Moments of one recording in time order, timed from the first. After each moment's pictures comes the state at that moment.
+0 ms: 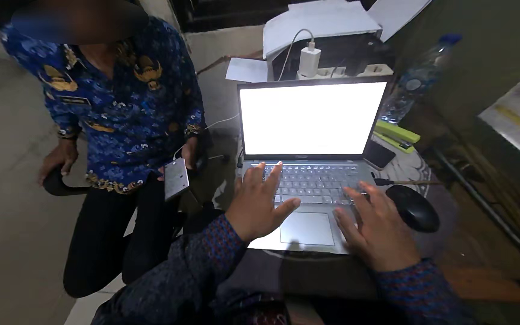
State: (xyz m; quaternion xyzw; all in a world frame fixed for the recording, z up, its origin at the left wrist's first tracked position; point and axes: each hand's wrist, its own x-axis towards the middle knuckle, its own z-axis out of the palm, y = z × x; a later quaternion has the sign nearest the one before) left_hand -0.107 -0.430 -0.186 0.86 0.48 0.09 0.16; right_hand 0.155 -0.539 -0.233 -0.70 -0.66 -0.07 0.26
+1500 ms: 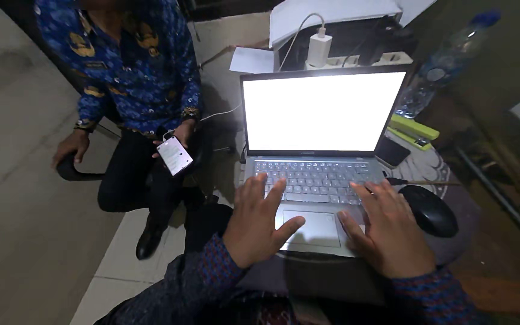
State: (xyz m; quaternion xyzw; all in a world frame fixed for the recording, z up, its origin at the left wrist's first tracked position) left_hand -0.119 -0.463 -0.208 0.86 0.47 0.18 0.11; right_hand 0.158 -0.539 -0.234 -0.70 -0.67 -0.05 0.23
